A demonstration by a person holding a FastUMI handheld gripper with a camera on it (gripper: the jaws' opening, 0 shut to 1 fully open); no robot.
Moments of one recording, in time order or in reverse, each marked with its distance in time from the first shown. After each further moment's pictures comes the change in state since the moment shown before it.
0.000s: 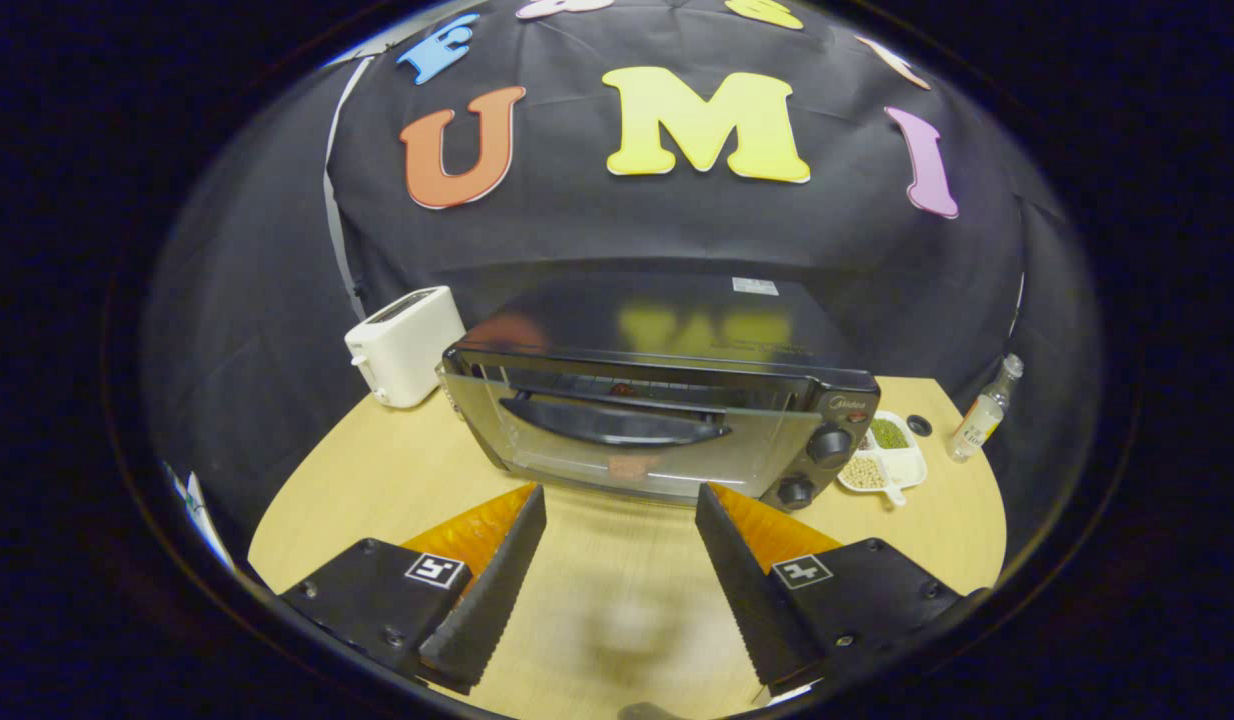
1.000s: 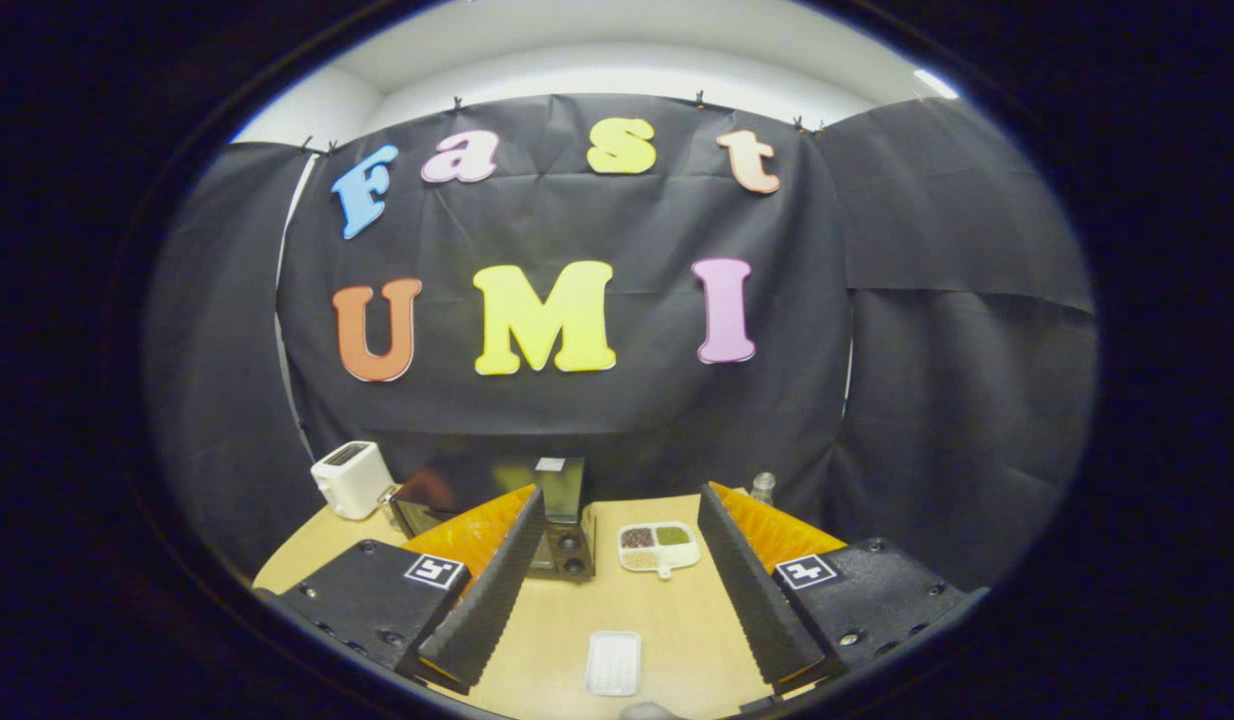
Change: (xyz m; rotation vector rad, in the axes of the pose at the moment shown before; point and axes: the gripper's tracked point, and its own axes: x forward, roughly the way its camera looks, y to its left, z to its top) arm -0.317 -0.180 0.112 0.084 -0.443 -0.289
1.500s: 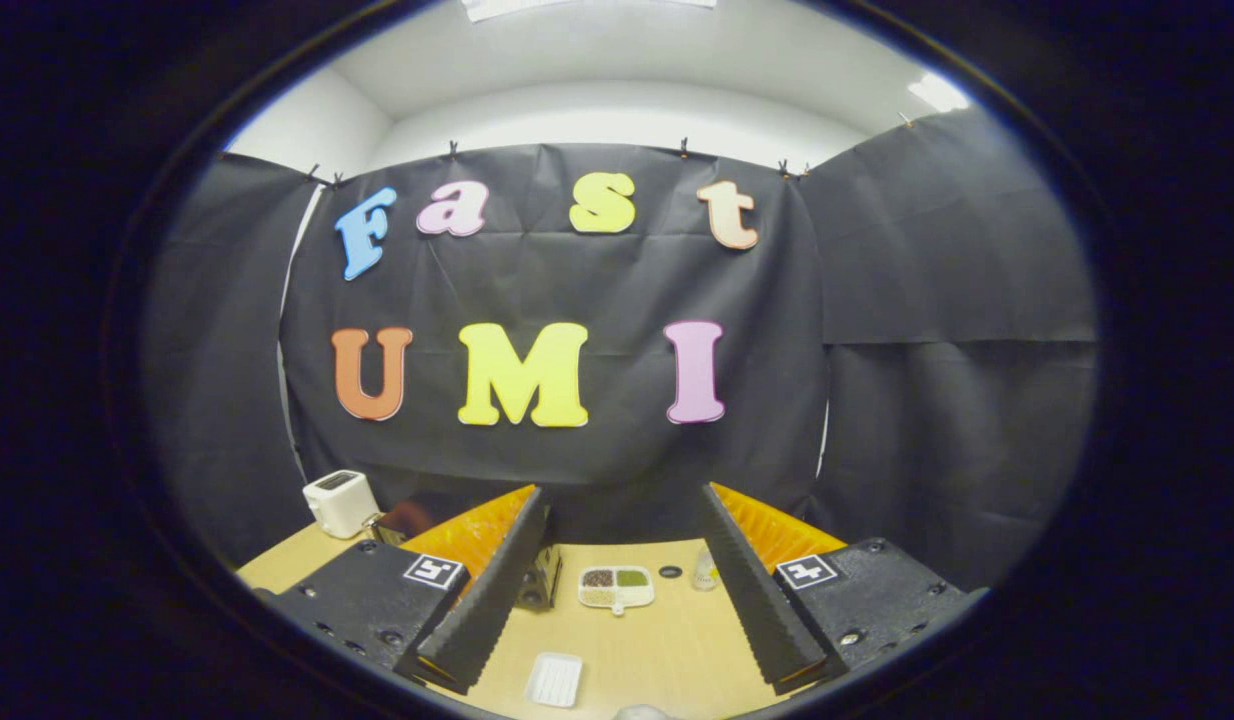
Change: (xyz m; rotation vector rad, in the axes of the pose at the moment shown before) arm -0.028 -0.051 0.052 -0.014 -0.135 0.057
